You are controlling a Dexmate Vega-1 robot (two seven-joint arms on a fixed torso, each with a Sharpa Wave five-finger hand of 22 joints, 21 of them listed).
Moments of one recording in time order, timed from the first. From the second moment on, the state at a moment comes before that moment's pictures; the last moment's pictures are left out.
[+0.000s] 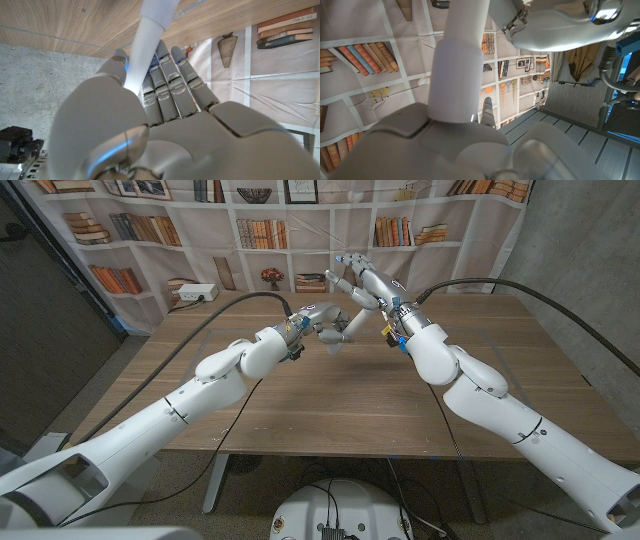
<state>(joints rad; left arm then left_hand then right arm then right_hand) 0.72 0.74 0.65 -1.96 0.53 0.06 -0.05 1.00 0.08 0.45 -0.11 0.18 0.93 0.03 0.30 0.42 1.05 -0.07 0.22 0.44 1.07 -0.13 0.22 0.20 0.69 -0.07 0.43 0.19 -0.88 -0.70 -0.56 -2.15 -0.46 -0.20 -0.18 0.21 0.08 -0.29 0.17 0.26 0.07 -0.04 0.19 0.18 -0.03 0.04 0.18 0.18 -0.14 0.05 0.17 0.19 -0.07 -0.03 0.23 0.18</state>
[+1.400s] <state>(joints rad) 0.70 0.71 0.67 -1.97 0.53 0.07 -0.06 1.00 0.08 0.46 -0.11 0.18 0.94 0.03 0.29 0.43 1.06 -0.07 0.23 0.45 1.09 -0.13 0.23 0.20 0.69 -0.07 0.44 0.19 -0.86 -0.67 -0.59 -2.14 -0.54 -0.22 -0.19 0.17 0.07 -0.31 0.16 0.28 0.06 -0.04 0.19 0.18 -0.04 0.04 0.19 0.18 -0.16 0.06 0.18 0.19 -0.10 -0.03 0.22 0.18</state>
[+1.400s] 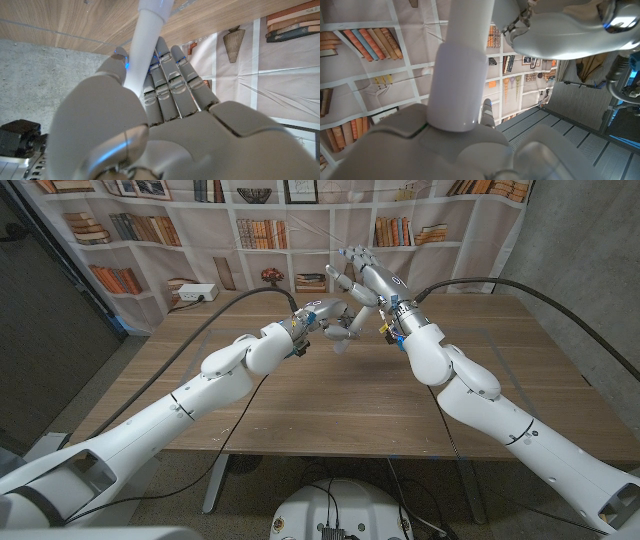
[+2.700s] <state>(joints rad) 0.69 0.72 0.67 -1.93 0.52 0.06 -0.06 1.00 0.07 0.46 -0.11 0.18 0.94 0.03 0.28 0.43 1.06 -0.07 0.22 0.45 1.09 -0.13 0.23 0.20 0.69 -0.07 0.44 0.19 -0.89 -0.70 -0.49 -2.15 -0.42 -0.17 -0.20 0.17 0.06 -0.31 0.14 0.30 0.07 -0.03 0.19 0.18 0.00 0.04 0.21 0.18 -0.10 0.06 0.19 0.18 -0.05 -0.03 0.22 0.18</state>
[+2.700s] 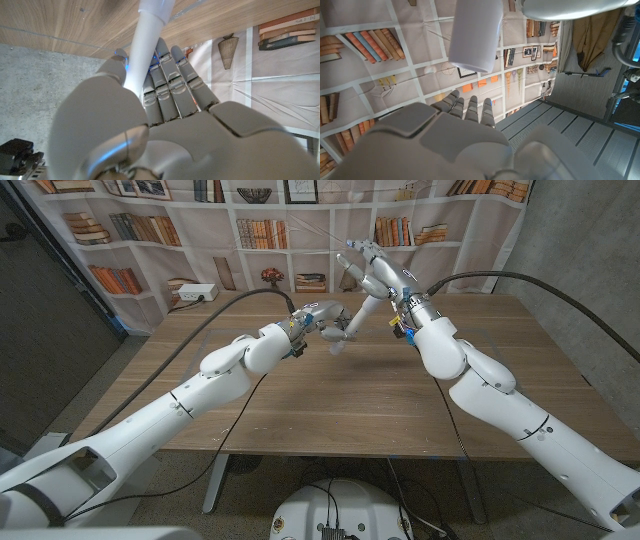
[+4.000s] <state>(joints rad) 0.85 0.82 0.52 -2.05 0.42 0.11 0.05 1.00 0.07 0.46 -0.11 0.17 0.94 0.03 0.28 0.43 1.06 -0.07 0.22 0.45 1.09 -0.14 0.23 0.20 0.69 -0.07 0.45 0.19 -0.91 -0.67 -0.40 -1.89 0.13 0.14 -0.13 0.19 0.05 -0.31 0.12 0.32 0.13 -0.02 0.20 0.18 0.10 0.05 0.23 0.18 -0.03 0.04 0.20 0.18 0.02 -0.03 0.22 0.18</state>
